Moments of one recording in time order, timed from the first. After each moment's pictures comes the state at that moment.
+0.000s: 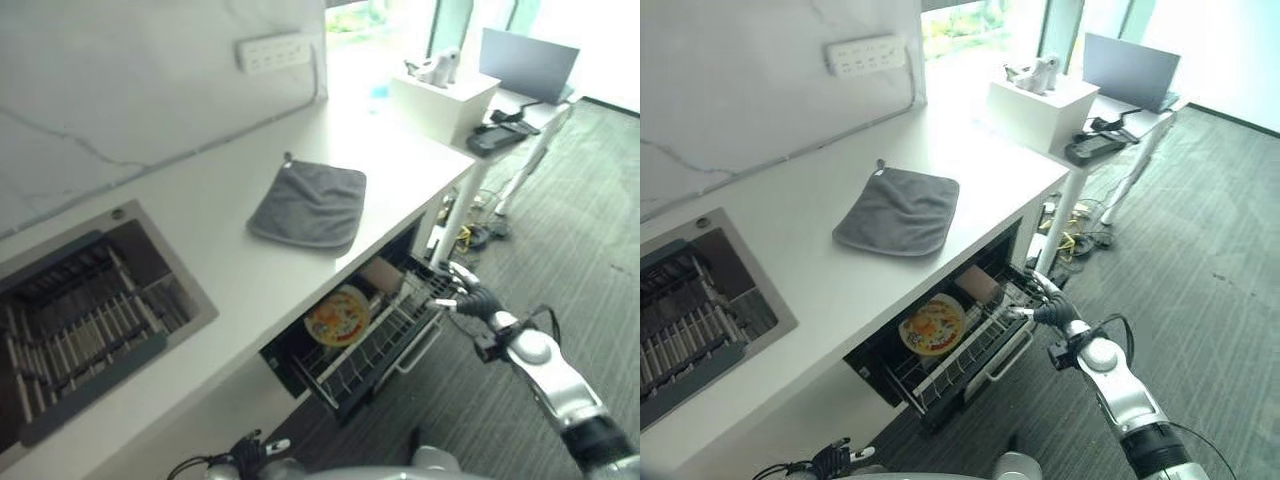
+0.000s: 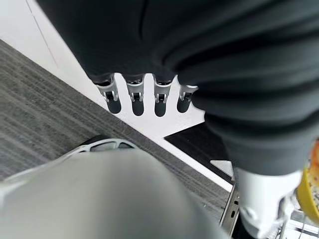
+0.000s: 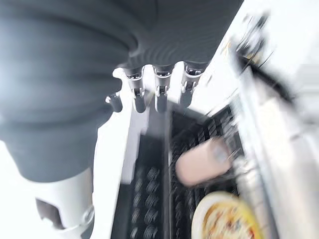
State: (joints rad) left arm 0.04 0.26 -0.27 1.16 -0.18 -0.04 -0.04; right arm -0.03 -0.56 0.17 0.07 0.17 0.12 0.06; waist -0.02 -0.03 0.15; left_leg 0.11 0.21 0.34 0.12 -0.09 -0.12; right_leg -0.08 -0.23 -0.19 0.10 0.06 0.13
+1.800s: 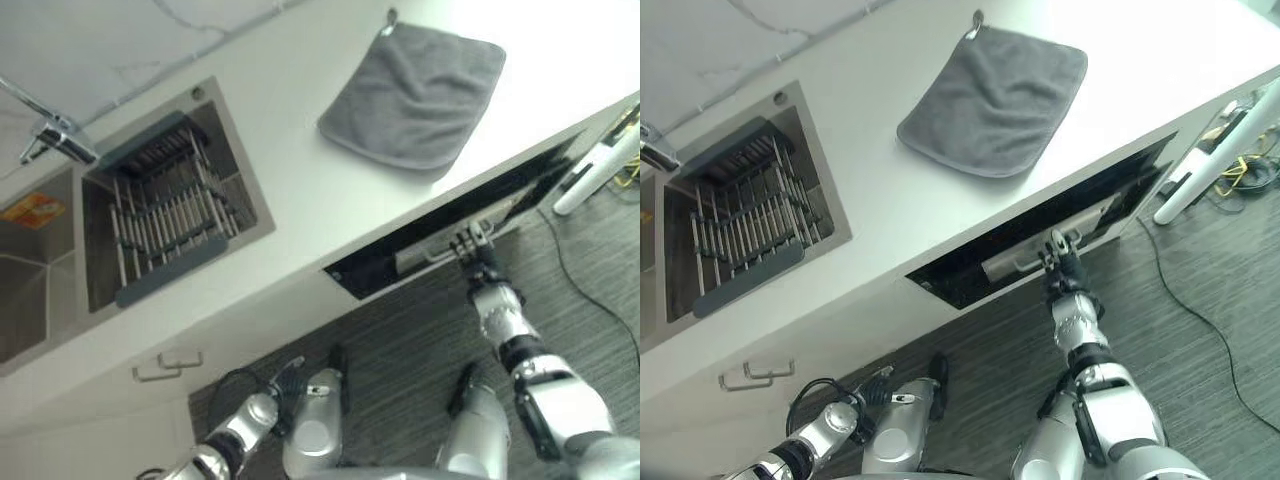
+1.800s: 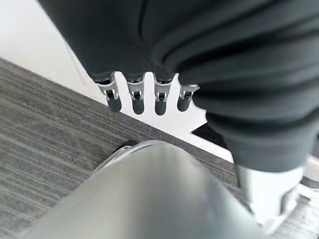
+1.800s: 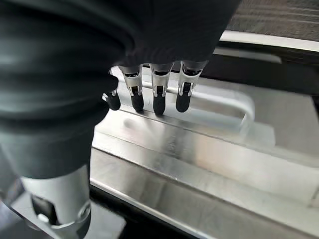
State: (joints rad) left arm -0.23 0.29 -0.67 0.98 -0.06 -0.08 0.05; right arm -0.69 -0.35 0.14 0.98 1.15 -0.15 0.07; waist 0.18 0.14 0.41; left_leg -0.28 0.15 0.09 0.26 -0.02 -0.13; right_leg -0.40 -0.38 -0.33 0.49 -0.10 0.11
